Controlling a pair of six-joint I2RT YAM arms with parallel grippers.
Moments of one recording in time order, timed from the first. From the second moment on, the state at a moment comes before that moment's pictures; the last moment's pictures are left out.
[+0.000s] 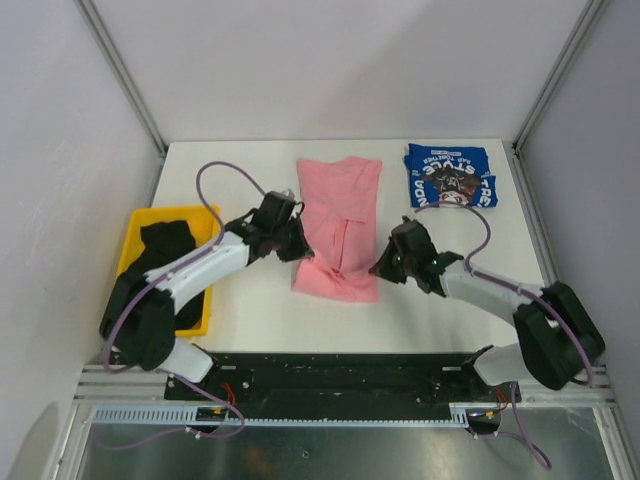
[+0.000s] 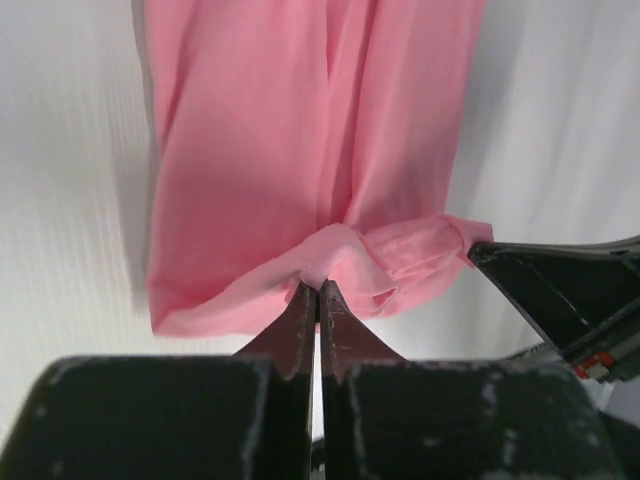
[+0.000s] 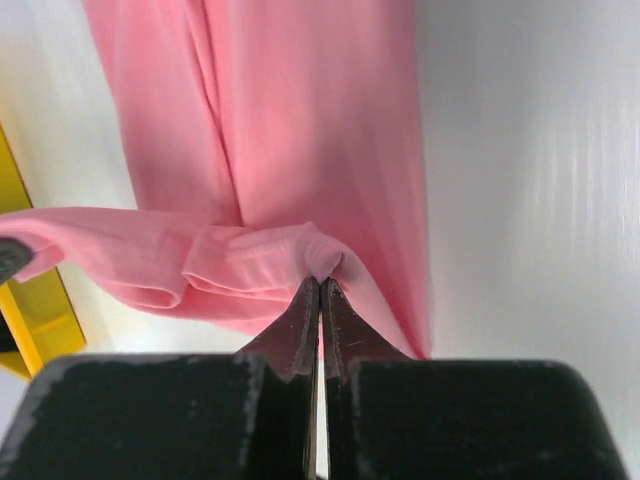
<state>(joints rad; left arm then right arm) -0.58 1.43 0.99 -0.44 0.09 -0.79 0.61 1.34 0.68 -0.15 -0.01 0.93</state>
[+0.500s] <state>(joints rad) -0.42 1.86 1.37 -0.41 0.16 -0.69 0.39 1.79 1.06 -0.02 -0.18 0.81</state>
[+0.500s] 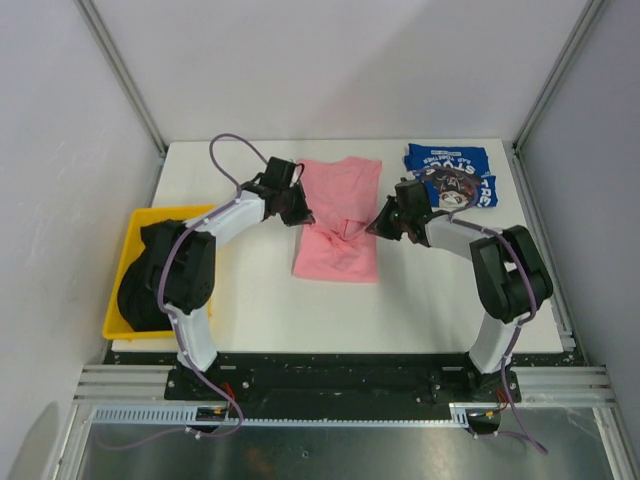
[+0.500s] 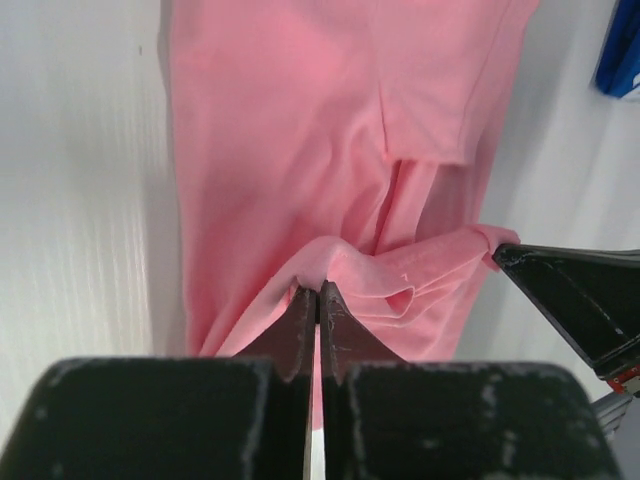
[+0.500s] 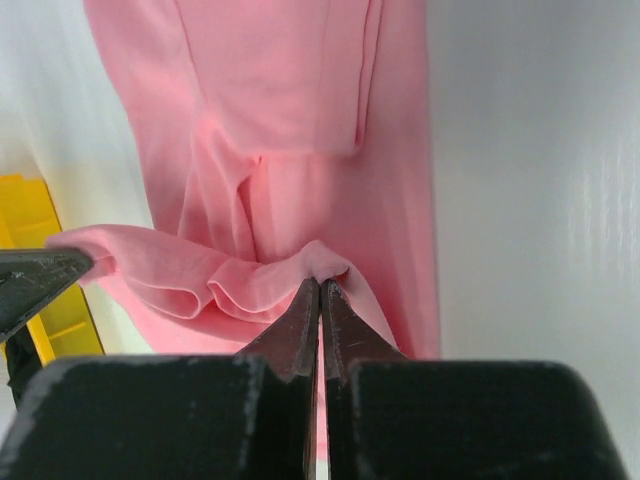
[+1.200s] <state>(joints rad) -0.34 2.04 1.51 -0.40 0.21 -0.67 0.31 1.93 1.19 0.00 -0.26 0.78</state>
